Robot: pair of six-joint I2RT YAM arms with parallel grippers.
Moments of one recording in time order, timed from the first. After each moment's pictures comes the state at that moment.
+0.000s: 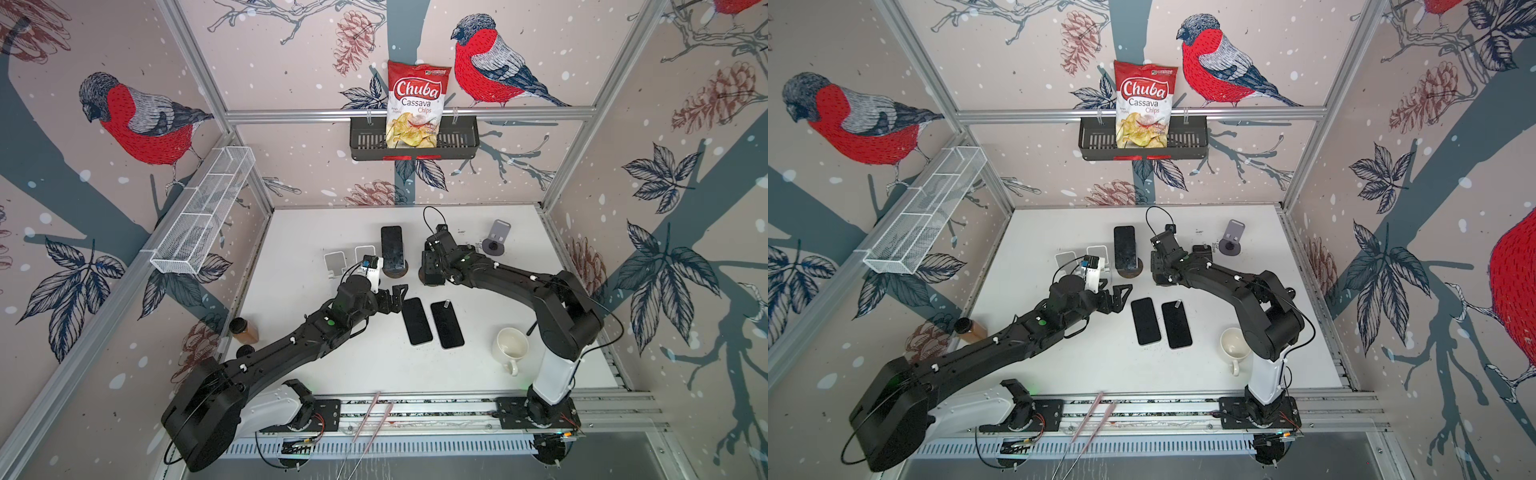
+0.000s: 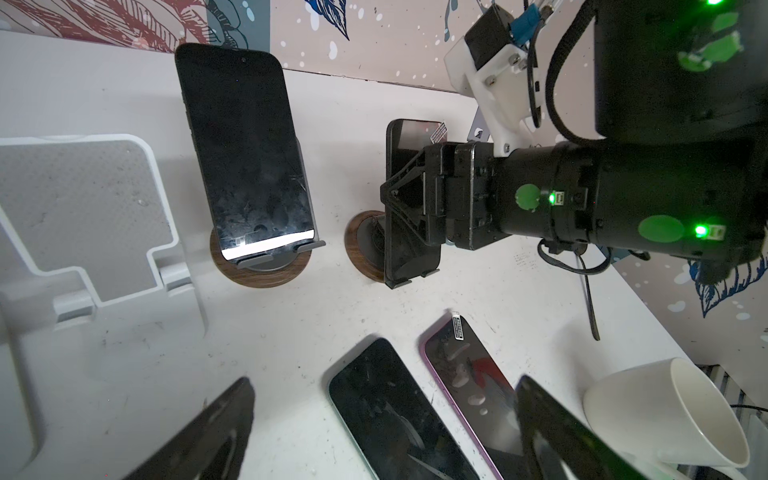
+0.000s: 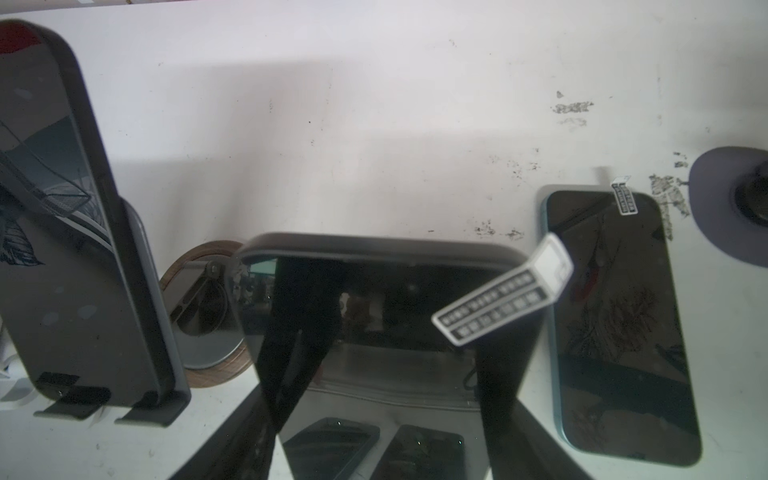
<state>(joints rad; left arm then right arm) -0.70 1.15 0.57 0.17 0.00 -0.44 0.68 1.82 1.21 -0.22 0.29 0.42</state>
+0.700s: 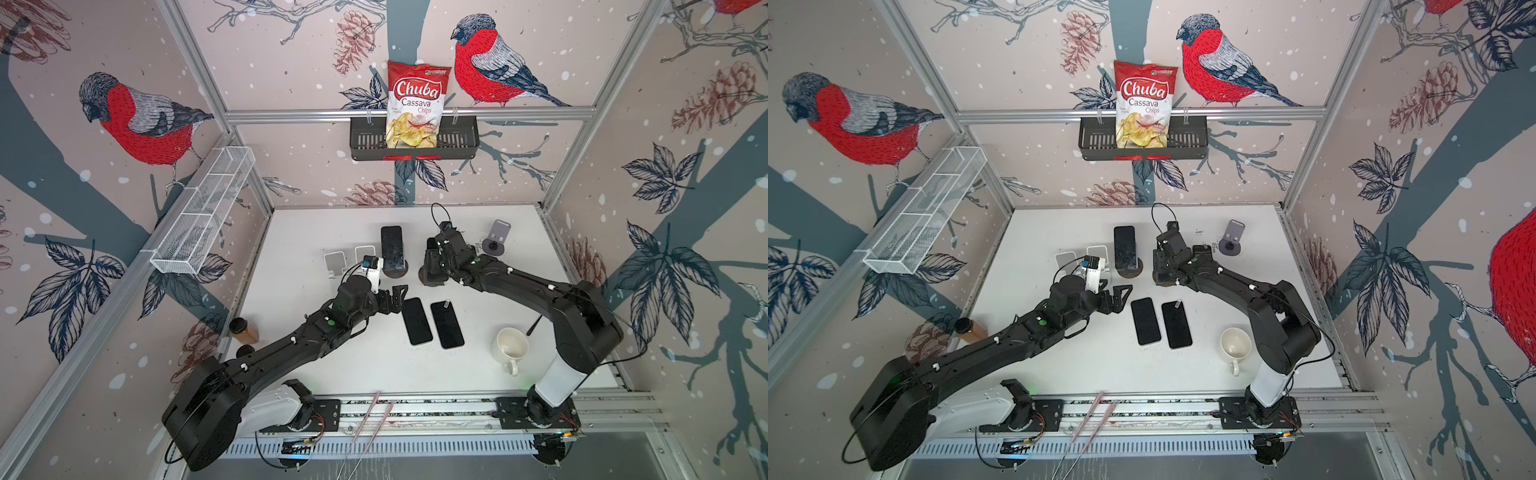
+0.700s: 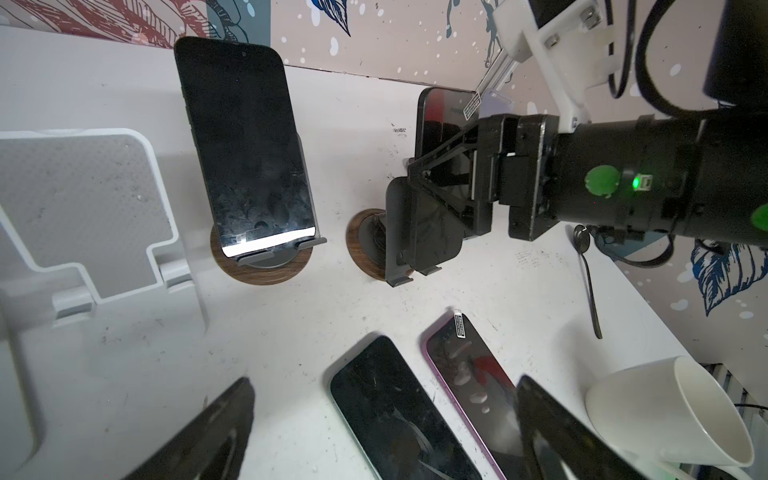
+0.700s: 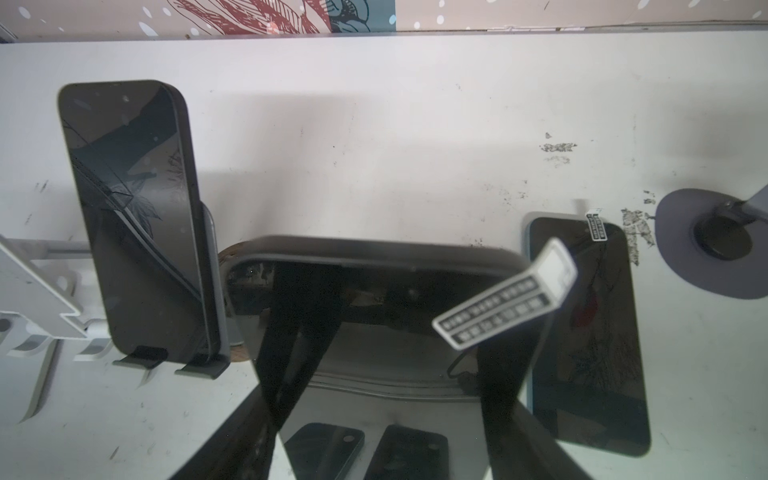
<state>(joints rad) -0.70 1.16 0.57 0.17 0.00 -0.44 0.67 1.70 1.16 -0.21 0.26 0.36</state>
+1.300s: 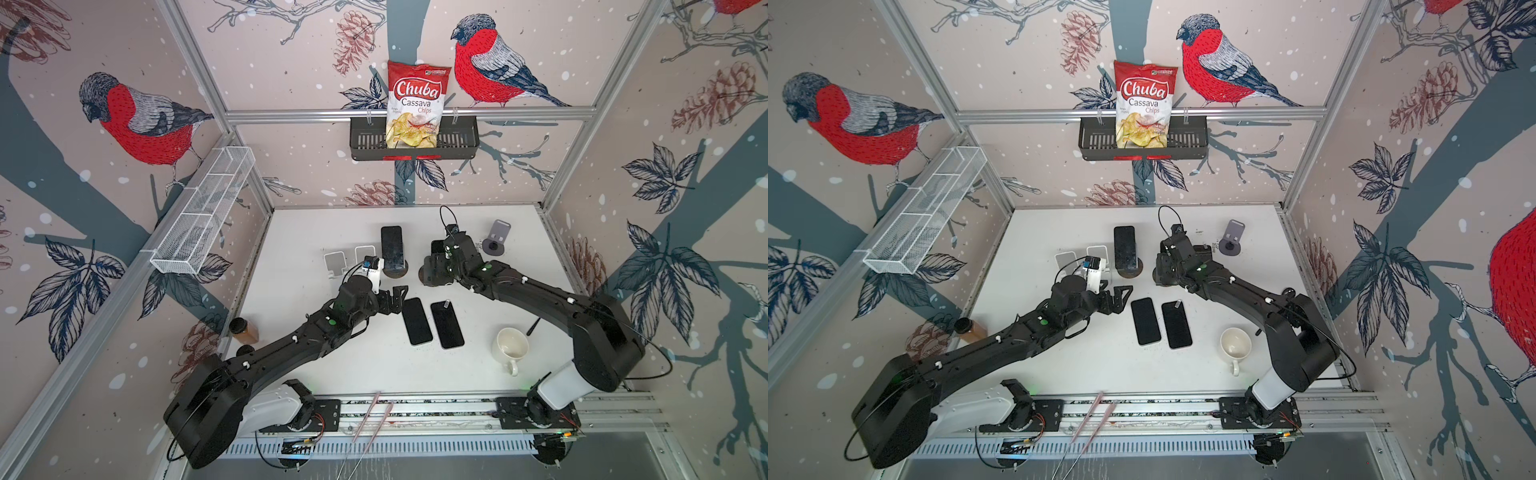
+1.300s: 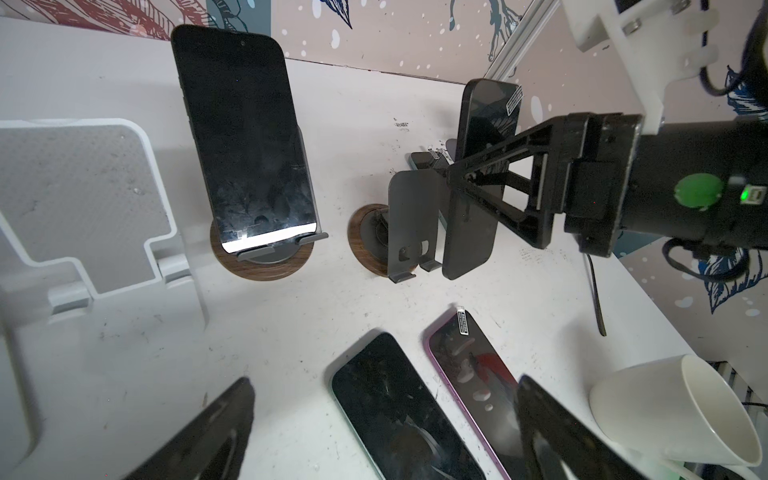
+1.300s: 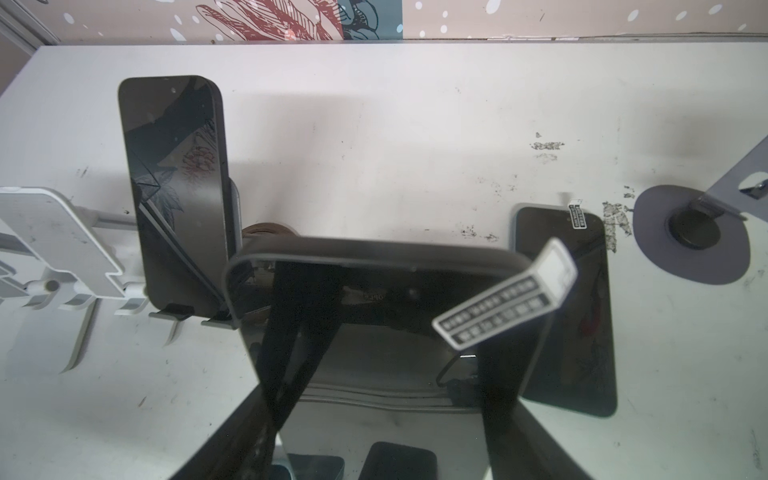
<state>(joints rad) -0.70 1.17 0.57 0.17 0.00 -0.44 0.67 1.57 1.06 -0.21 0.23 0.34</state>
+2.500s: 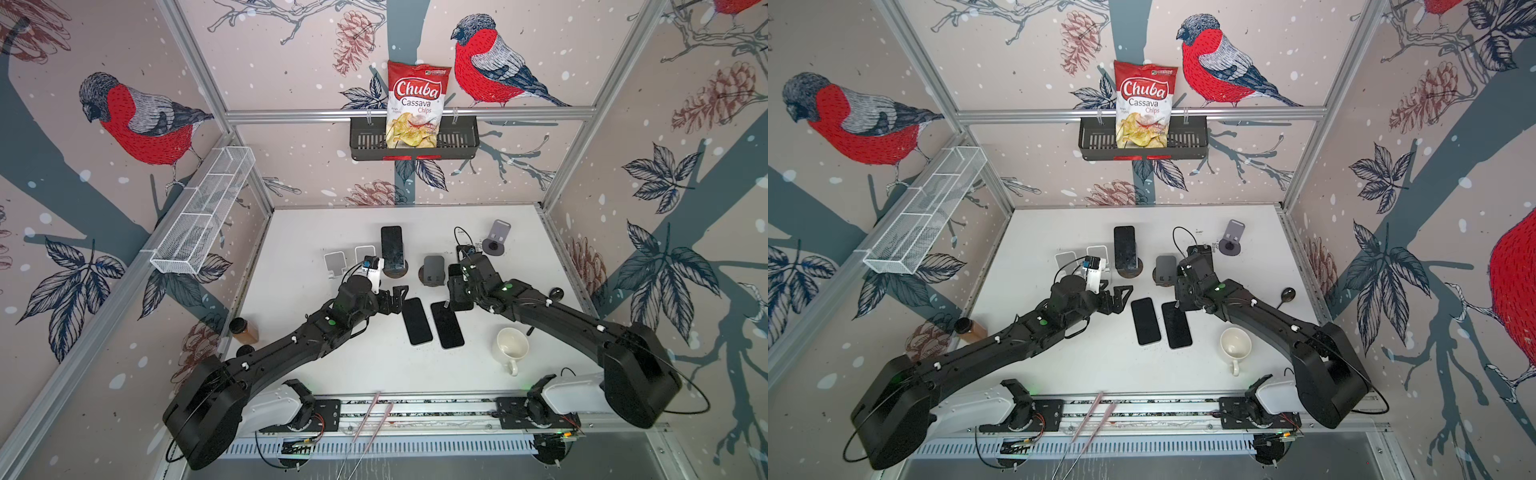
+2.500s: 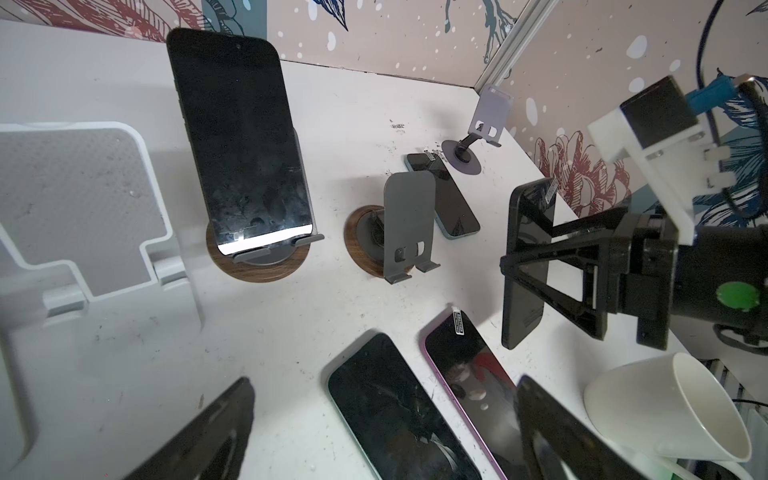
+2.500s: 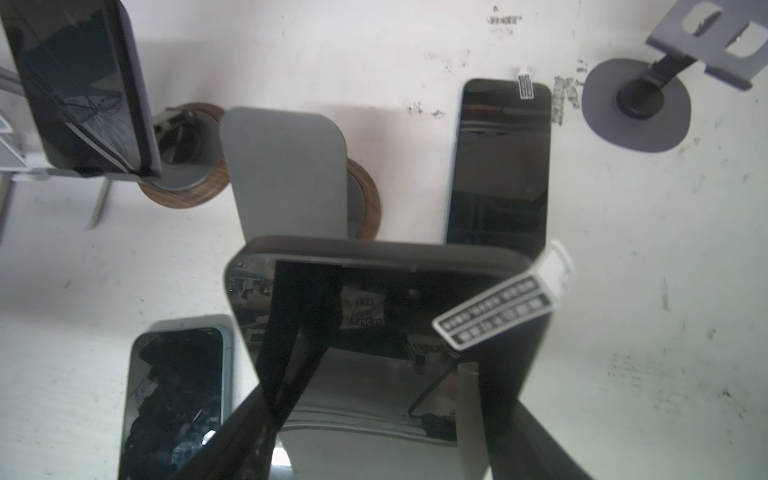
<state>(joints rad) -0.70 1.17 0.57 0.17 0.01 -0.44 0.65 1.36 0.83 -0.34 0.22 0.35</state>
